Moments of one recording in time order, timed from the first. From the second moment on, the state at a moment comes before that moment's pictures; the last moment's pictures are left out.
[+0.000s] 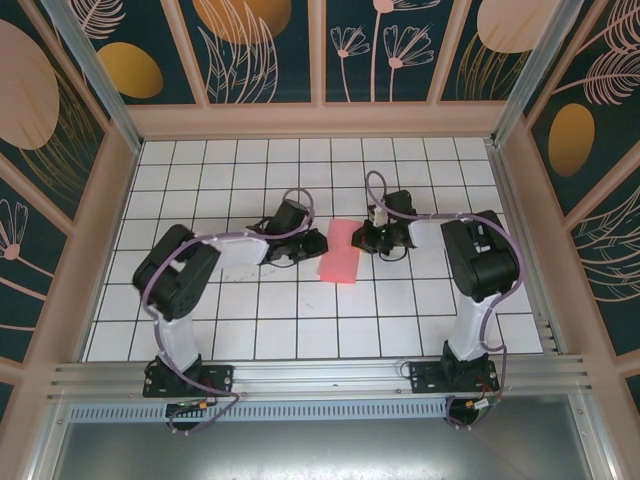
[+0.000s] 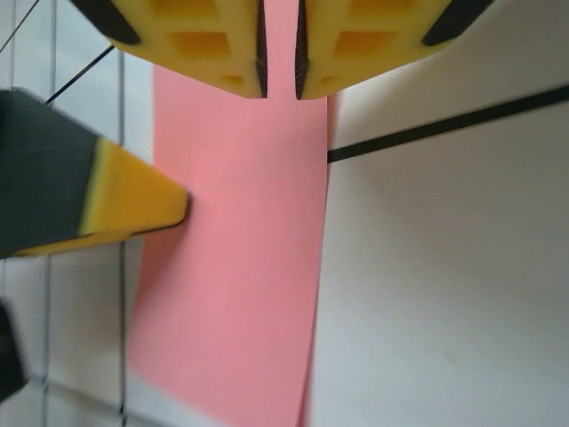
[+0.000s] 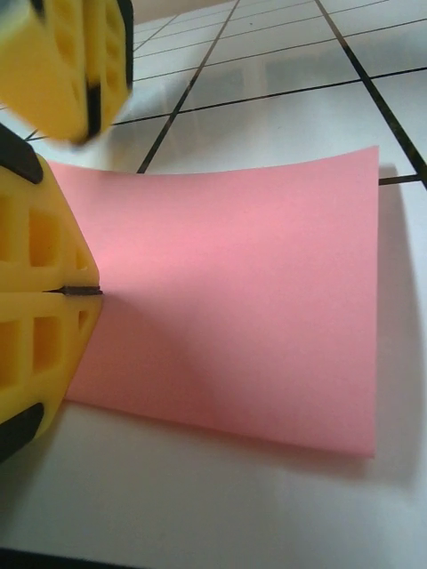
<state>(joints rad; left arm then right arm) -0.64 1.84 0.99 0.01 0.28 -0.83 0.35 1.89 0.93 -0.05 -0.62 0.60</state>
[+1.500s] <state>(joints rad) -0.64 1.97 0.96 0.21 0.39 -0.95 0.38 1.81 0.95 -0.02 -0.57 0.74</state>
